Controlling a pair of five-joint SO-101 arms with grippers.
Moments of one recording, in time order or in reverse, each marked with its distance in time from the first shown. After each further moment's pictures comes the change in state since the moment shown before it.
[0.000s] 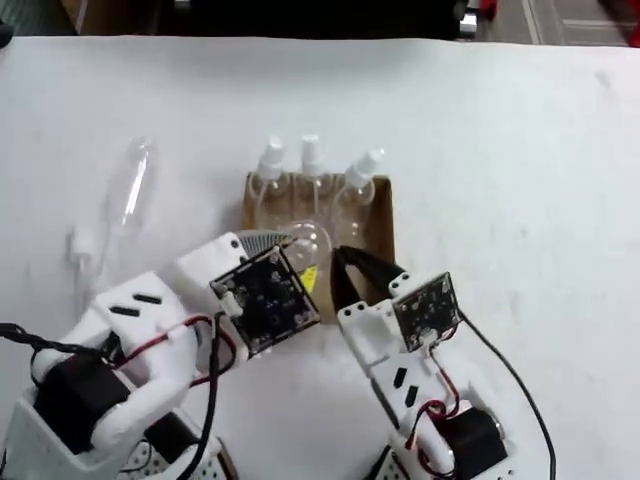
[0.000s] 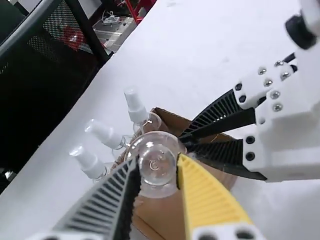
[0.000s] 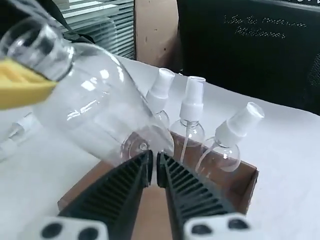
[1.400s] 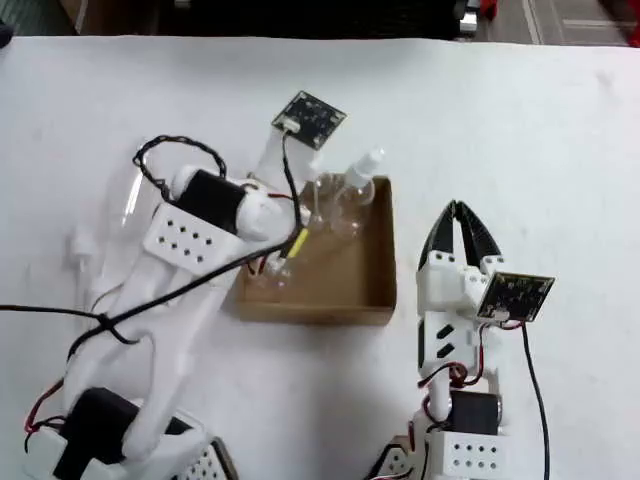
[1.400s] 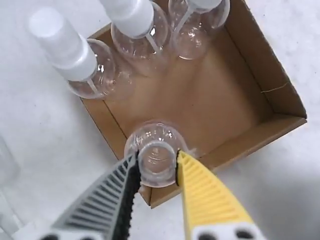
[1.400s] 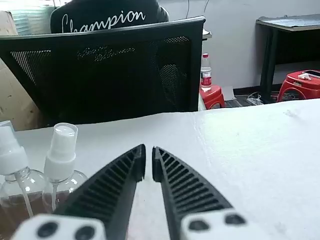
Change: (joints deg) left arm -15.0 46.2 -16.6 8.4 19.1; right arm 31.8 0.0 18.5 -31.3 -9.3
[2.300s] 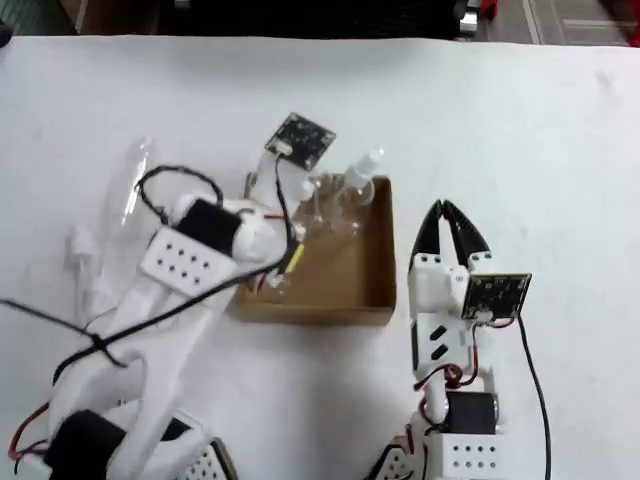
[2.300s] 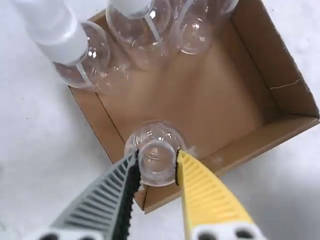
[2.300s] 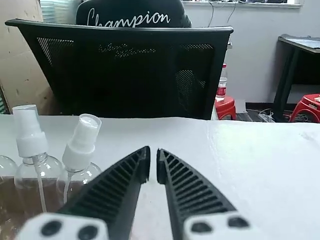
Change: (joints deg) left arm -0.2 -8.4 16.2 -10.0 1.7; right arm -3.3 0.0 1.0 -0.4 6.3
